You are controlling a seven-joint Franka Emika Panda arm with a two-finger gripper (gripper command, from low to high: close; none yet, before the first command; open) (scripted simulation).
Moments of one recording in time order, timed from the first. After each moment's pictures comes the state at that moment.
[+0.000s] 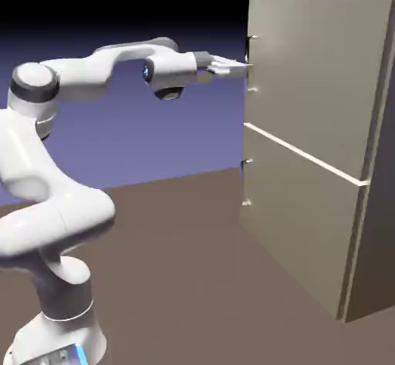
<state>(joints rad) -1.30 -0.93 1.55 -1.75 1.97 3.32 2.90</state>
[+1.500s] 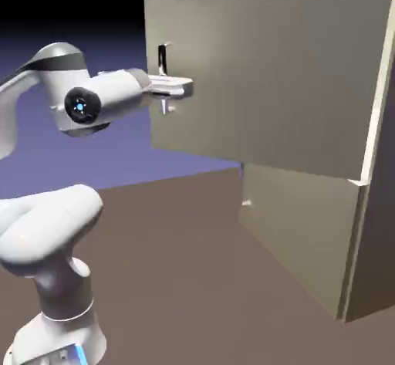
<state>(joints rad) -0.74 -1.73 0.35 -2.97 1.90 1.70 2.68</state>
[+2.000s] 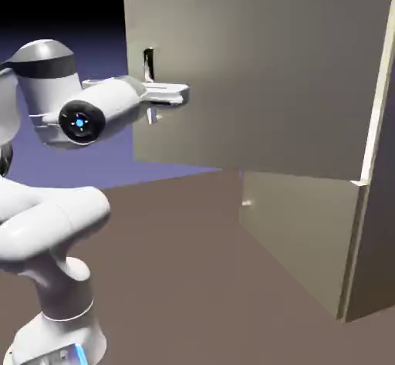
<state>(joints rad) -0.97 -1.46 -0.04 -2.93 1.57 1.21 2.47</state>
